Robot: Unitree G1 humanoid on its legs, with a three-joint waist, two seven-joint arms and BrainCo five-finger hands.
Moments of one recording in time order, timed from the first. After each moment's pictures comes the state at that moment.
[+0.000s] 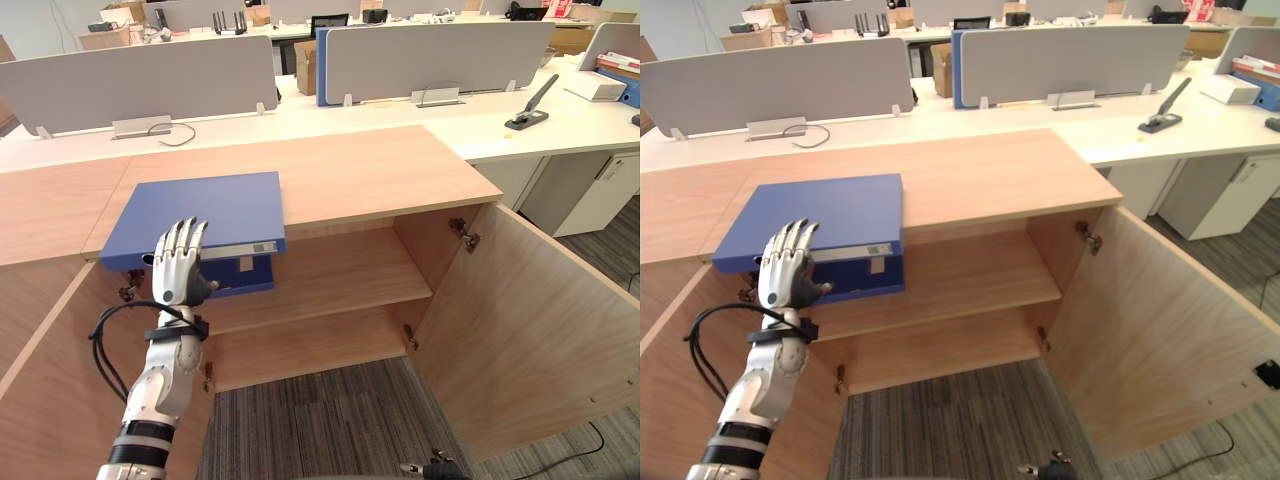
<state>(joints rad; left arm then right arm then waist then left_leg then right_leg) -0.12 0.37 -0.02 0.11 0.95 -0.04 0.48 0.04 -0.06 -0.33 1.16 -0.10 -0.02 -0.07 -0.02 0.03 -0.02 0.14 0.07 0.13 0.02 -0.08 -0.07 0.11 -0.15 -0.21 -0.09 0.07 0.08</state>
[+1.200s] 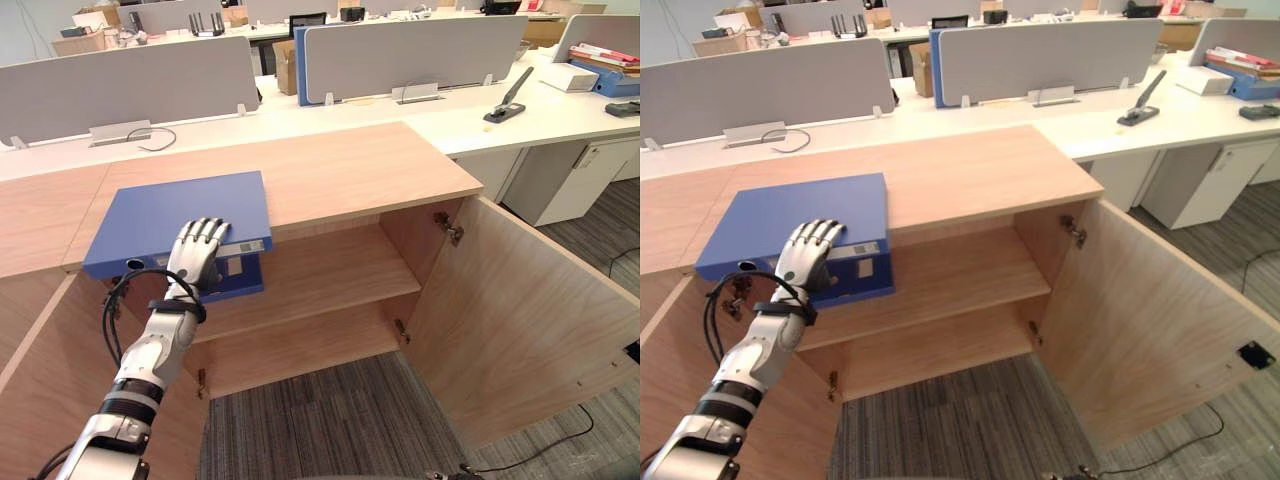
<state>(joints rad) -0.32 0.53 -0.14 0.38 0.99 -0.10 0.41 0.05 -0.11 -0.46 1.17 -0.09 0.01 -0.07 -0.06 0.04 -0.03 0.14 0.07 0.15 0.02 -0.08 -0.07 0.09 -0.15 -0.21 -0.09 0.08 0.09</state>
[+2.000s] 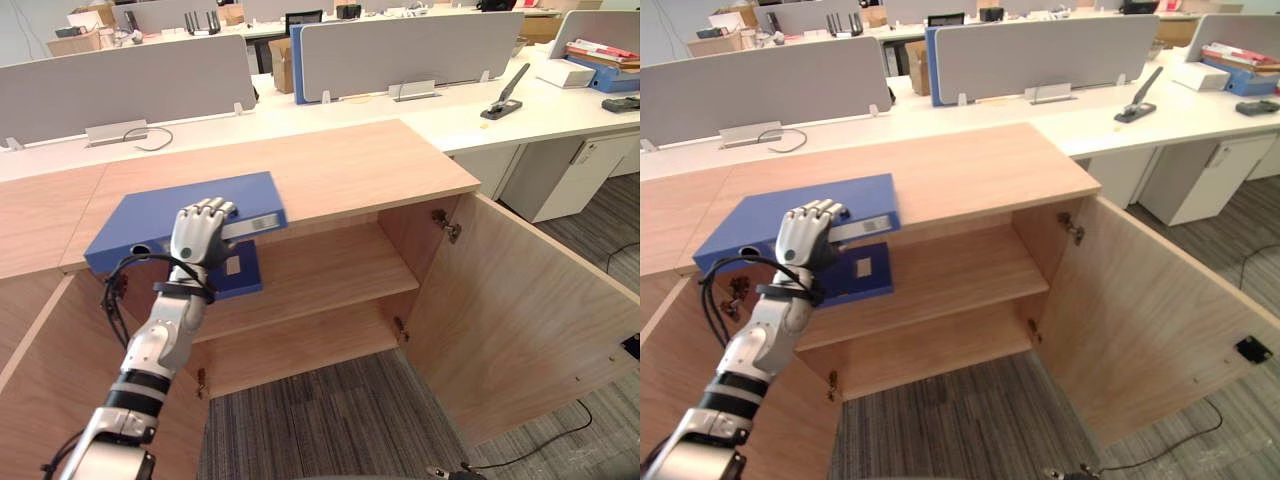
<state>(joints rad) -0.30 0.46 -0.14 0.12 0.96 -0.10 0.44 0.04 -0.12 -0.48 1.19 -0.06 0.01 -0.06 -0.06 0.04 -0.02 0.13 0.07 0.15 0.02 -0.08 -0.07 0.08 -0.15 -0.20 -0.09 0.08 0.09</state>
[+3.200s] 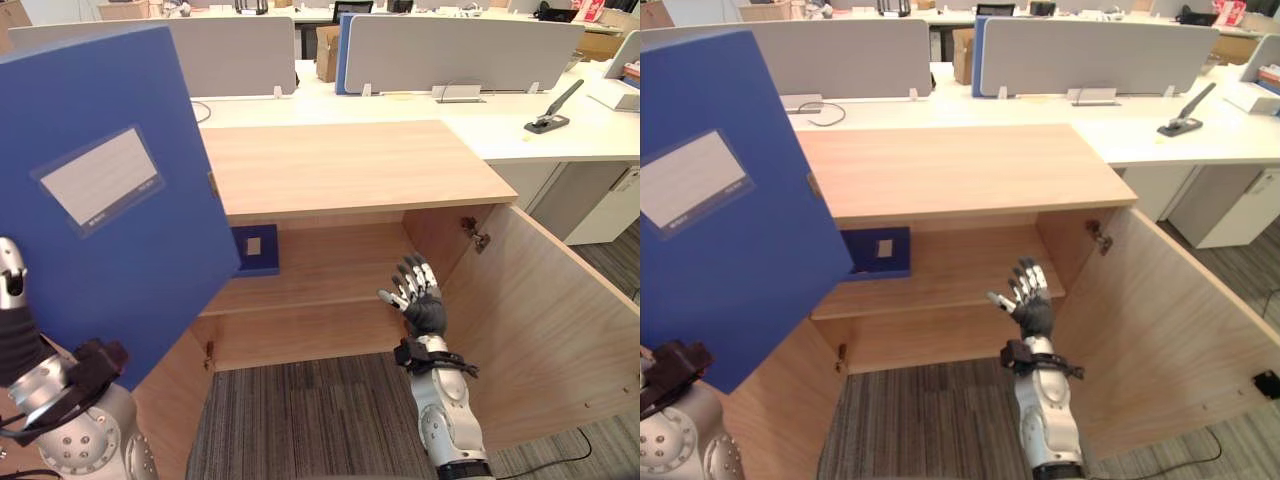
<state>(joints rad) 0.24 -0.01 0.41 -0.75 -0.18 -0.30 0.33 0.06 0.01 0.08 -0.02 0.44 -0.18 0.02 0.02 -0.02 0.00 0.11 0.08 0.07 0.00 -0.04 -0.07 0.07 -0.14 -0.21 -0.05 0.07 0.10</state>
